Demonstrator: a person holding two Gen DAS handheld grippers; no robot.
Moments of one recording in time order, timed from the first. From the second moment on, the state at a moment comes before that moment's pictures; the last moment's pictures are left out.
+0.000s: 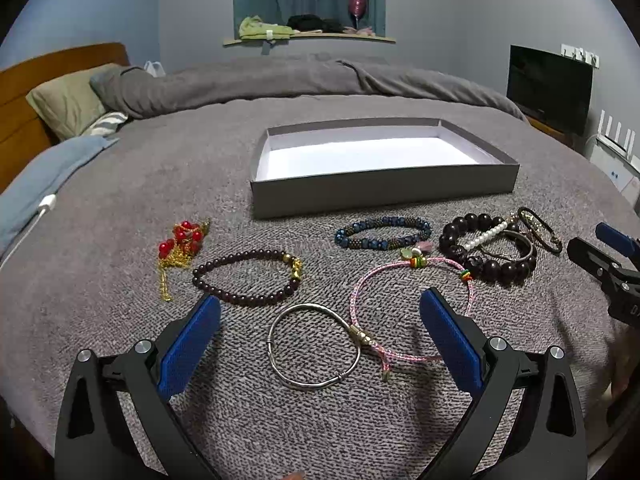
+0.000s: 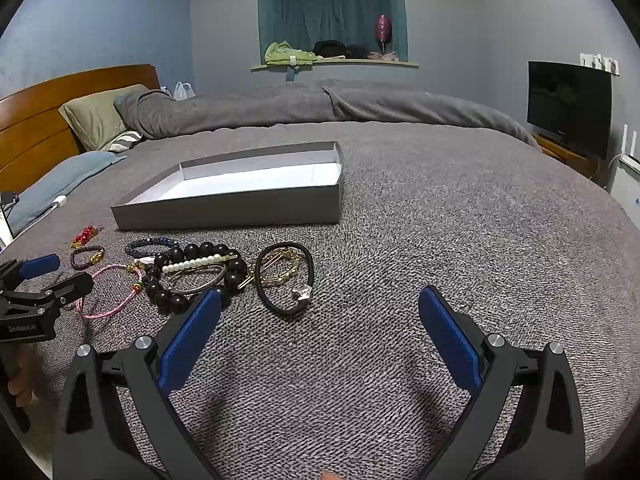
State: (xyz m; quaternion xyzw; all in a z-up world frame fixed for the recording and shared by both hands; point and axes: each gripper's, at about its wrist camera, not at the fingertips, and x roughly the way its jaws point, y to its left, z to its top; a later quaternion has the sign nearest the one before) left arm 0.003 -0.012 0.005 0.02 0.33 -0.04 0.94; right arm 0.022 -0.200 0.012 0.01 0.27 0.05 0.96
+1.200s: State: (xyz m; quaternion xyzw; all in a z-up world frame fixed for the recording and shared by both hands) left arm 0.000 -0.012 0.004 0.02 0.32 -0.04 0.94; right arm 0.019 -0.204 0.010 0.02 0.27 0.05 0.96
